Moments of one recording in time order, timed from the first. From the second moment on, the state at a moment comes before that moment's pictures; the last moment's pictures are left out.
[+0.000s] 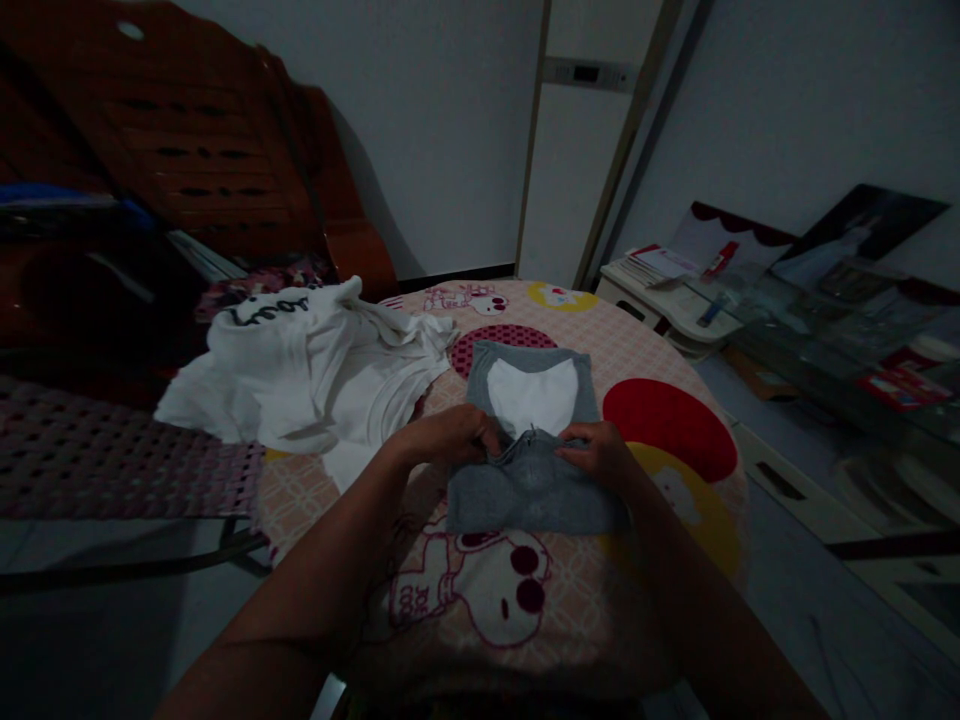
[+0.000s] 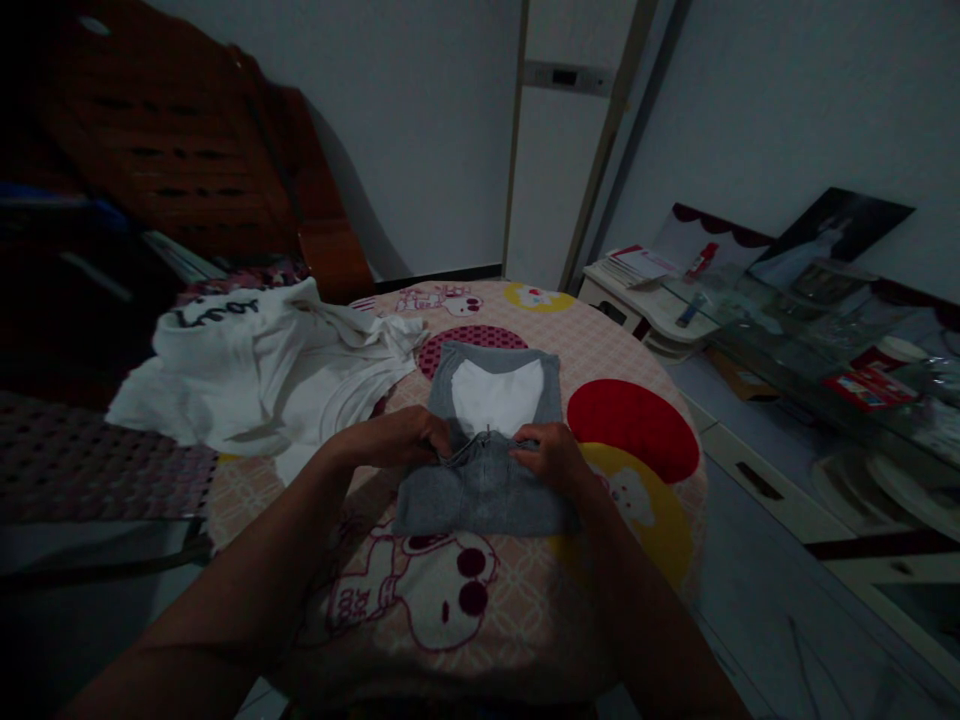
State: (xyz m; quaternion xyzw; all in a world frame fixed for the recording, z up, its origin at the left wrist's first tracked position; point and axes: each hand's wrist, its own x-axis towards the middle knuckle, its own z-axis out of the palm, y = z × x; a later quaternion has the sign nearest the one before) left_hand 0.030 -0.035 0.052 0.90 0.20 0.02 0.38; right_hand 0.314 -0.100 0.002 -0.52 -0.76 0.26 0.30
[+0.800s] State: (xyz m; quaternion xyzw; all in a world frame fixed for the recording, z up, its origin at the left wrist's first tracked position) left_hand 0.027 -0.035 0.051 0.92 0.24 0.01 0.31; right_hand 0.321 -0.115 0.017 -0.39 -0.85 0.31 0.20
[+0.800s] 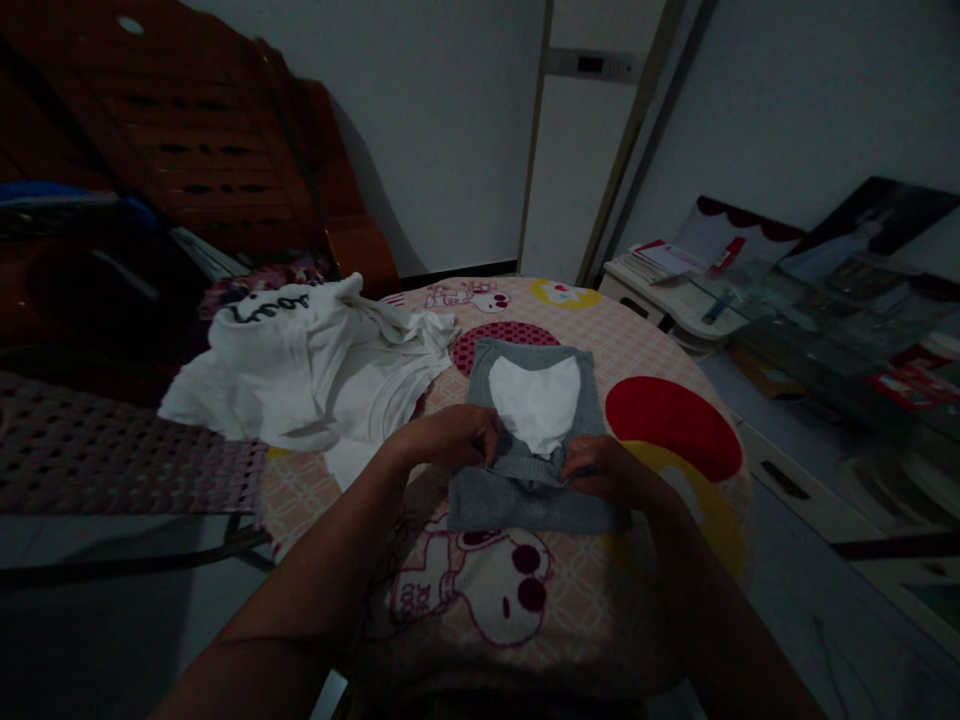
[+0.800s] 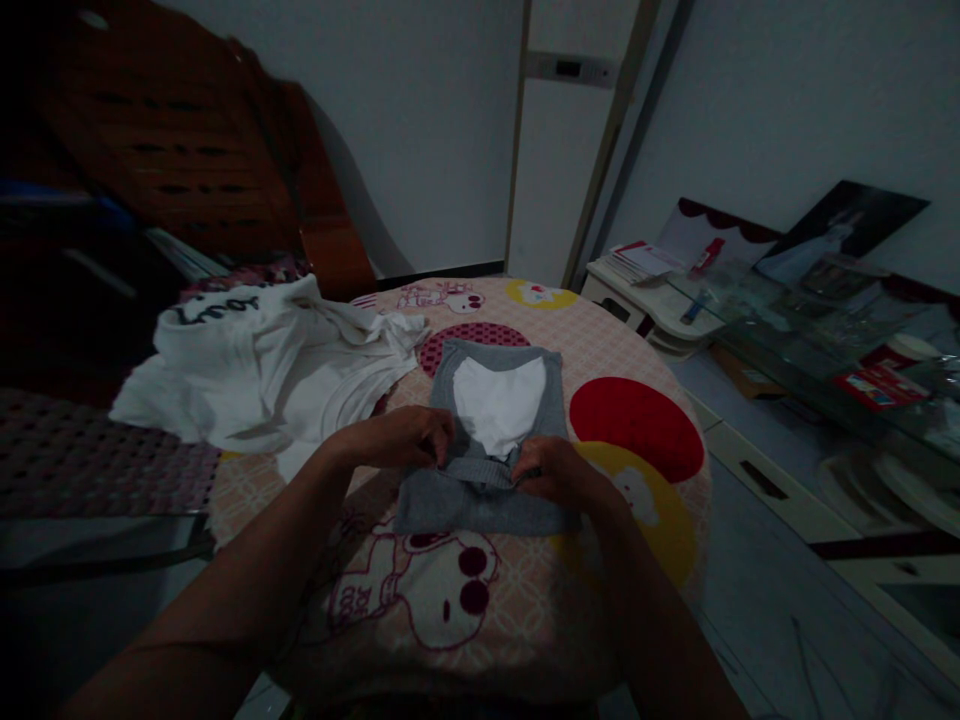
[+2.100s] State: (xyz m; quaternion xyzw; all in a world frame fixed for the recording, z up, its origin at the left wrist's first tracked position) left_hand 0.017 -0.004 0.021 0.89 0.35 0.06 0.28; right_hand 0.316 -0.097 -0.006 -0.58 -0.71 0.23 0.33
